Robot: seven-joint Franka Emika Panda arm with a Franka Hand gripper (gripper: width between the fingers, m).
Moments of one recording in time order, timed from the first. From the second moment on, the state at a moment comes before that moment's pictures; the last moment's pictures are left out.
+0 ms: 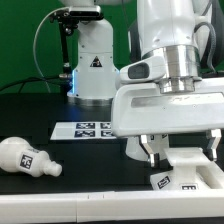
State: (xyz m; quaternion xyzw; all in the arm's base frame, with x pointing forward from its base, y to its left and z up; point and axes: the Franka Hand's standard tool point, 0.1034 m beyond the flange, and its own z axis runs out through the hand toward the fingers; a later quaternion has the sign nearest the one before) arm 0.615 0.093 0.049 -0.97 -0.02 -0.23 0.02
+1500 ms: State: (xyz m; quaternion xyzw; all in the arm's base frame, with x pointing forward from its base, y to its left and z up) arm 0.592 0.010 0.111 -0.98 -0.04 -0.20 0.00
